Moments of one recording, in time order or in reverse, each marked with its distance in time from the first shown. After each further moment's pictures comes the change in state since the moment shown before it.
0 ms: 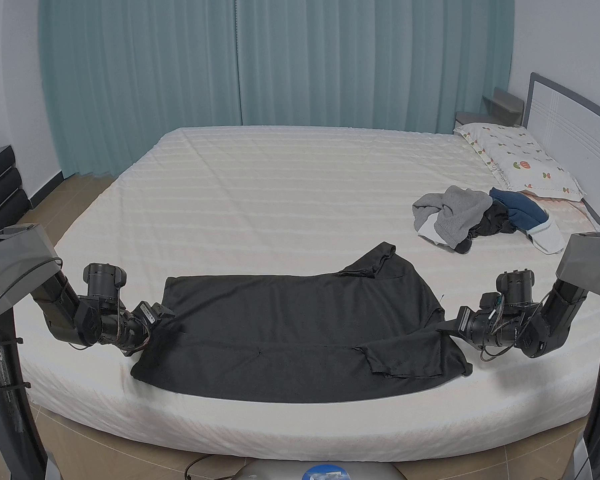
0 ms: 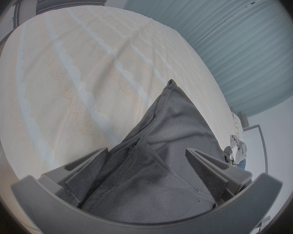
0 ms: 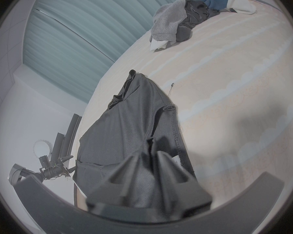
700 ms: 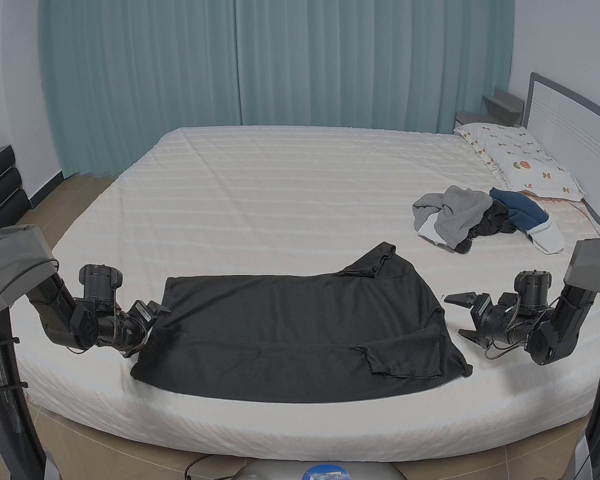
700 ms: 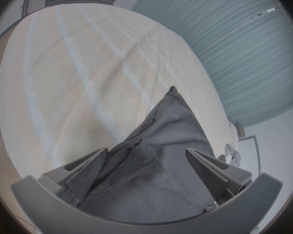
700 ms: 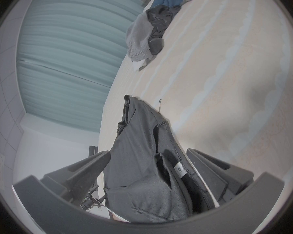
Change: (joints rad) left arm 0.016 -0.026 0.050 -0.068 -0.004 -0.103; right arm -0.071 0.004 0.093 -0.257 0.037 0.390
